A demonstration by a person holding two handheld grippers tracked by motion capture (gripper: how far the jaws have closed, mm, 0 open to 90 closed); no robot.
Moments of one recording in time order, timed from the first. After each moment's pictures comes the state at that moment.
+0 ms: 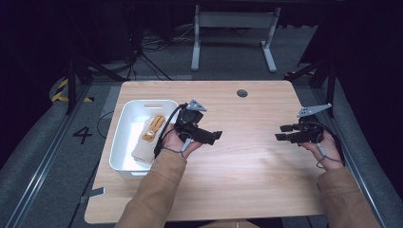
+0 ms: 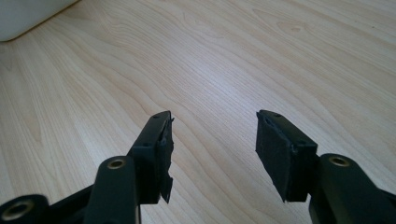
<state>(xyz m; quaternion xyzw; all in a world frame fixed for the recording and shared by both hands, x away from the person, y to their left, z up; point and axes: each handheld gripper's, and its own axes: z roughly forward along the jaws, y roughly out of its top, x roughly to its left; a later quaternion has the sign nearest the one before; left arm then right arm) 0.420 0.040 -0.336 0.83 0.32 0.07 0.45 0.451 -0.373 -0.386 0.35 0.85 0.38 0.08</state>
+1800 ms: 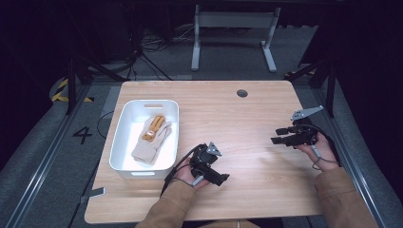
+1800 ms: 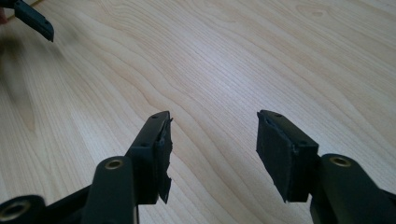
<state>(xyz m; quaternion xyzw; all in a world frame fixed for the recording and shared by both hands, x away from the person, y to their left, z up) 0.379 -0.001 -0.455 0.89 0.26 0.01 0.37 0.453 -0.361 -0.399 0.33 0.87 0.36 0.07</state>
